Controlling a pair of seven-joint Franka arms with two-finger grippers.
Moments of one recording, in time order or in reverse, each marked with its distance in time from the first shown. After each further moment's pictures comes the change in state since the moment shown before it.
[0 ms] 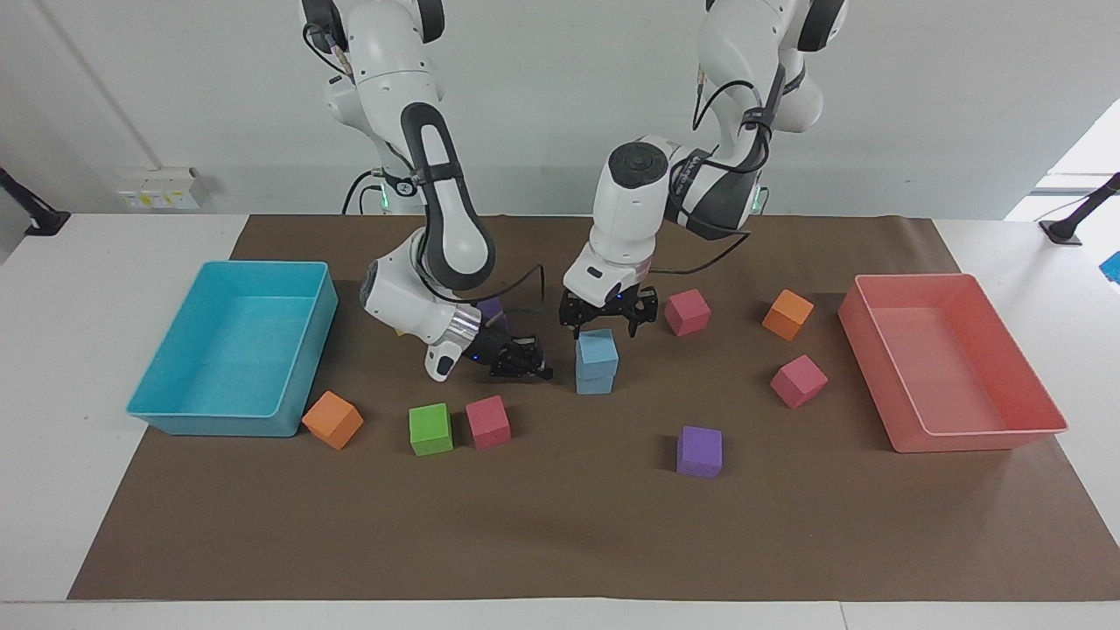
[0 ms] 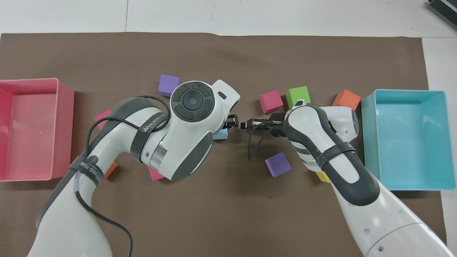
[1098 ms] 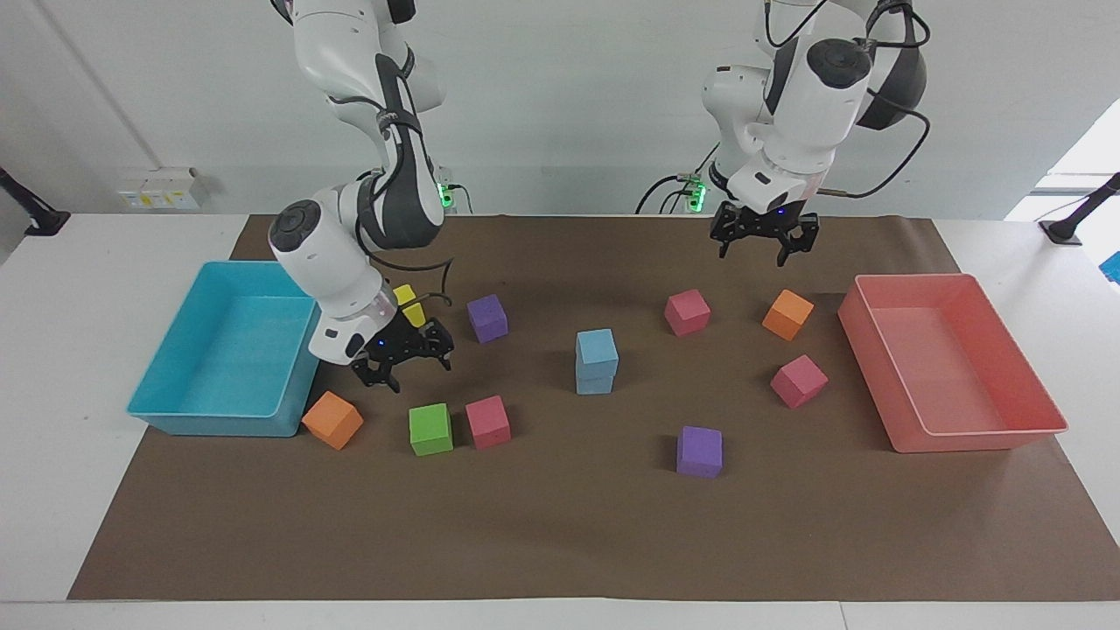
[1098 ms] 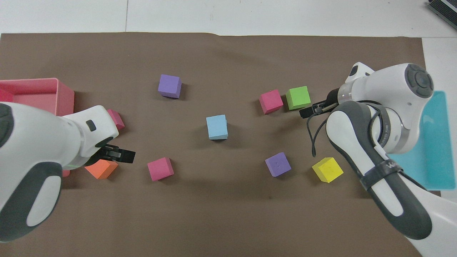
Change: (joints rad) left arm 0.322 -0.501 0.027 -0.355 -0.001 -0.207 0.650; right arm -0.169 -0.151 -0.051 0.095 -0.965 -0.141 0.174
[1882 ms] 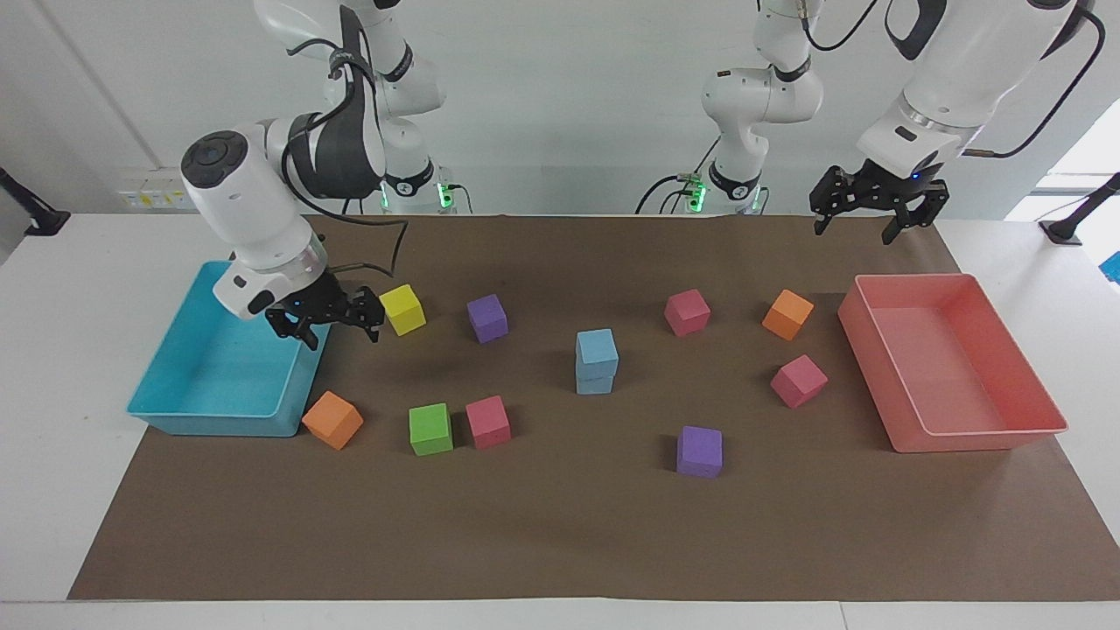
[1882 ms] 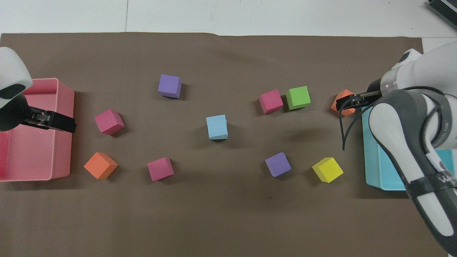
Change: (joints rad) left arm 0.152 0.205 0.003 0.476 -0.014 -0.327 0.095; right arm -0.057 -0.095 -0.031 0.128 -0.169 -0.268 0.357
